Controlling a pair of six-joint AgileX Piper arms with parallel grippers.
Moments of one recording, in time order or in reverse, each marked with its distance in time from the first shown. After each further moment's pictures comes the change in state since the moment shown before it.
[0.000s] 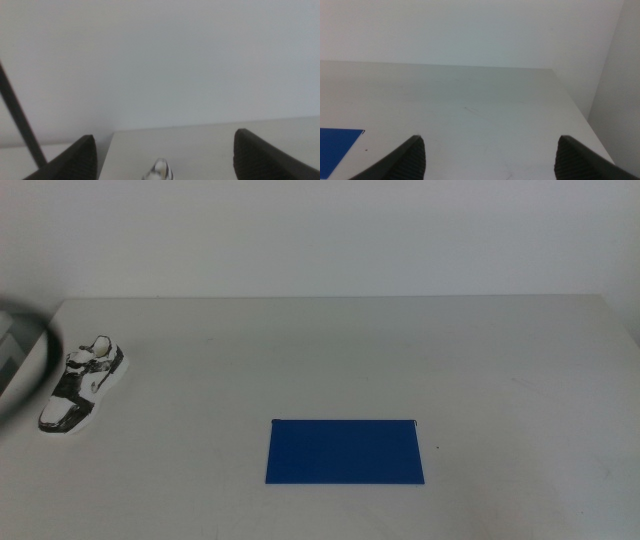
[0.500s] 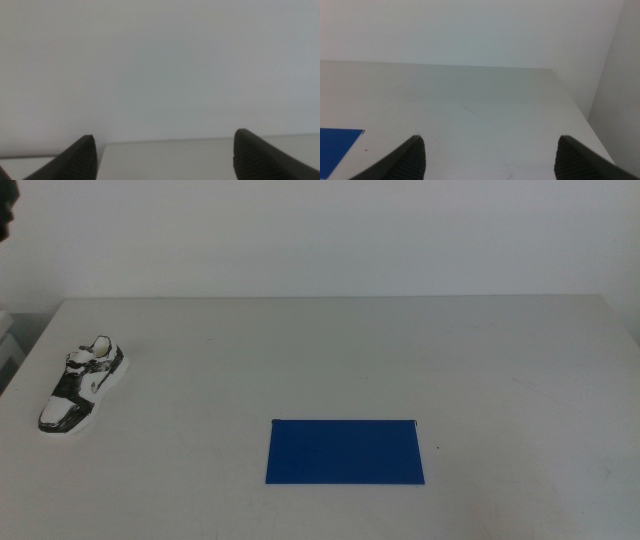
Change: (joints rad) left arm 0.000 0.451 -0.437 -0.013 0.081 0.000; right arm 0.000 0.000 0.000 0.000 0.000 0.000
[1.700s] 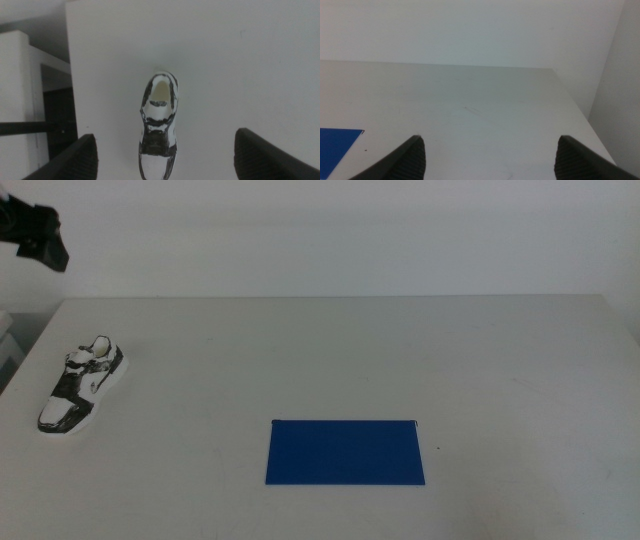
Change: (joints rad) left arm 0.103 0.662 -0.750 -0.108 0.898 0.292; right arm 0.000 0.000 0.000 0.000 0.000 0.000
